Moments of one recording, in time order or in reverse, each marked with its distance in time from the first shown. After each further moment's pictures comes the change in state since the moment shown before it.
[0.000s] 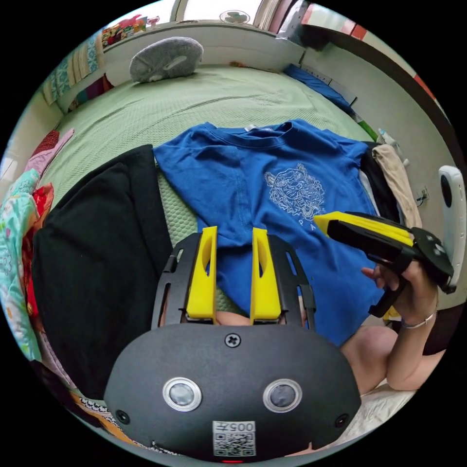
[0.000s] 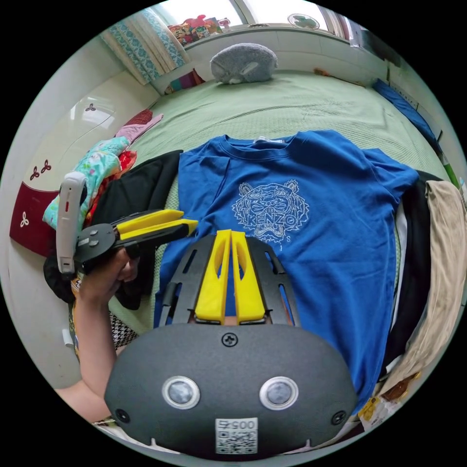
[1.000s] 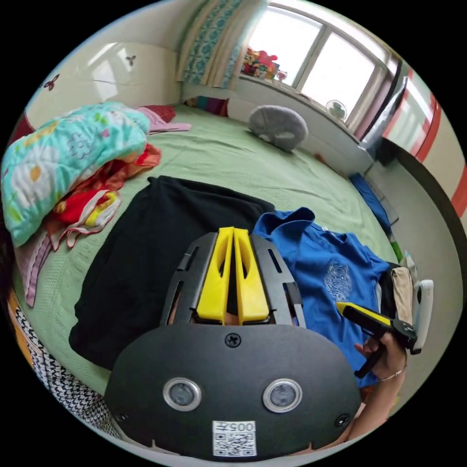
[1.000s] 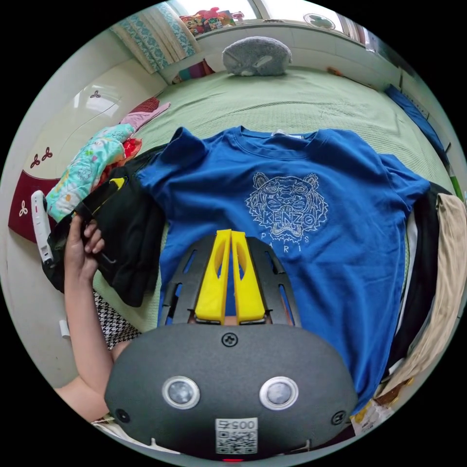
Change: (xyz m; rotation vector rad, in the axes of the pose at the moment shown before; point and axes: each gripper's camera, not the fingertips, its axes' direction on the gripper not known) left arm -0.169 0.169 -0.128 0.410 -0.077 -0.553; right arm -0.029 -0.002 0.042 -0.041 0.006 -0.048
